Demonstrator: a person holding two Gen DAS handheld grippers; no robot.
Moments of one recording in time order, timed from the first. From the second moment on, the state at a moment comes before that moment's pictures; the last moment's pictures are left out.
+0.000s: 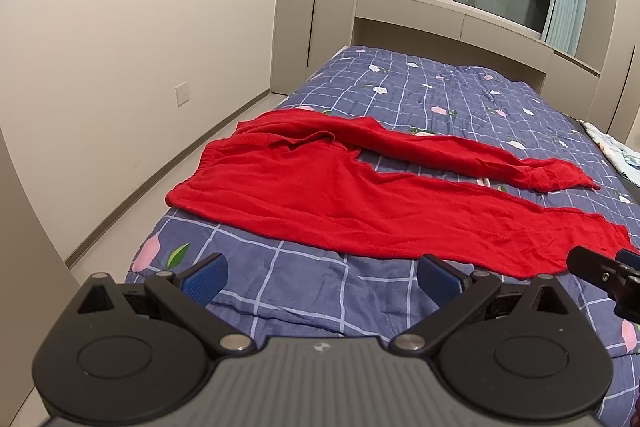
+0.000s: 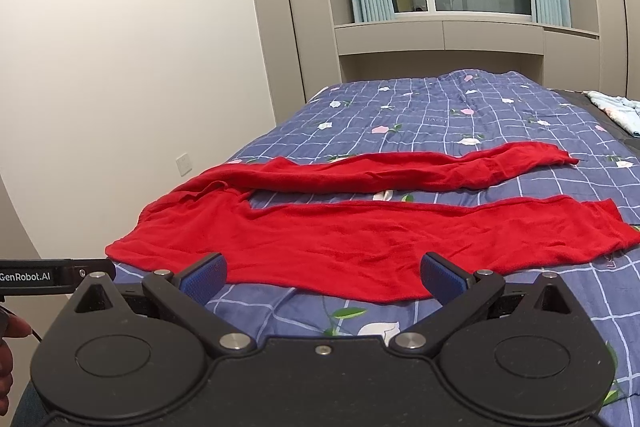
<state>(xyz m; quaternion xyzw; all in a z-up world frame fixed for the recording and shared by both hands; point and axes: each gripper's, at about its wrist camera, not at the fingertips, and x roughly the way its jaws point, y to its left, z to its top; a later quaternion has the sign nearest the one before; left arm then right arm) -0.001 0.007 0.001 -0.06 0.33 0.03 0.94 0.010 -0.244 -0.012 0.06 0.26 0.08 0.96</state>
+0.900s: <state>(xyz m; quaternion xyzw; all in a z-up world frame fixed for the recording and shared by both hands) -0.001 0.009 -0.001 -0.07 0.34 0.03 0.94 0.012 -0.243 -0.017 0.06 0.26 0.10 0.96</state>
